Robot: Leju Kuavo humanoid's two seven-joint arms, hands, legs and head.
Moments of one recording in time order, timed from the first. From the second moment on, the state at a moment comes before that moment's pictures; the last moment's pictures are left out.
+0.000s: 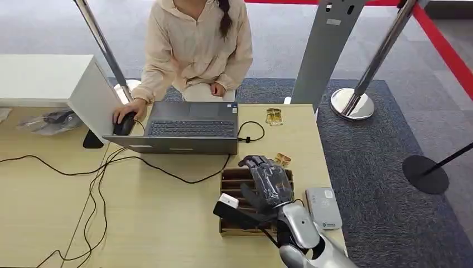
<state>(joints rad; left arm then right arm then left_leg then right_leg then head) -0.18 0.09 -1.42 -0.21 0.95 0.04 0.65 -0.25 -0.19 0.77 -1.47 1.04 -0.17 0.38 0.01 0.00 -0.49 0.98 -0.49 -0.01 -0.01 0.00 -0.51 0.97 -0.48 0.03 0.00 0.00</state>
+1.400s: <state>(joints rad) -0.16 0.12 -1.42 -0.21 1.02 0.09 0.62 -0.19 -0.38 0.62 -1.60 1.01 -0.17 0.45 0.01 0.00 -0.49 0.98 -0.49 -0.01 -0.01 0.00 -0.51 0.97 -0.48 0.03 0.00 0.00</state>
